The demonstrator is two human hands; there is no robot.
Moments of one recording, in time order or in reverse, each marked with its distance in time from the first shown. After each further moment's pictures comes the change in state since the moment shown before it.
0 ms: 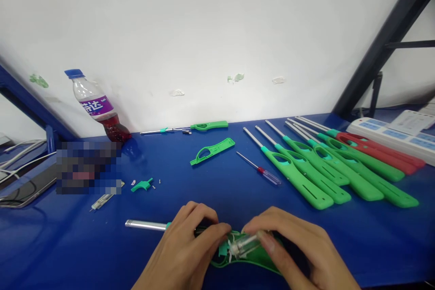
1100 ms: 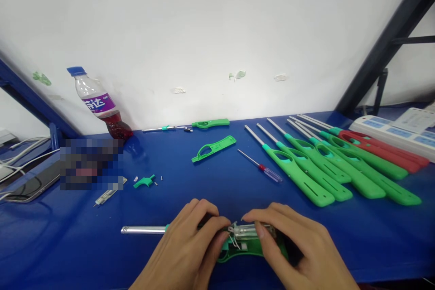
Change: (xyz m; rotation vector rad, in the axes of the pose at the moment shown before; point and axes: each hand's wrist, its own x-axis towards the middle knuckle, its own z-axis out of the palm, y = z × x) left_hand 0.000 0.010 -0.004 -0.008 -0.096 -0.098; right_hand 0.000 0.003 0.007 -0.254 0.091 -0.036
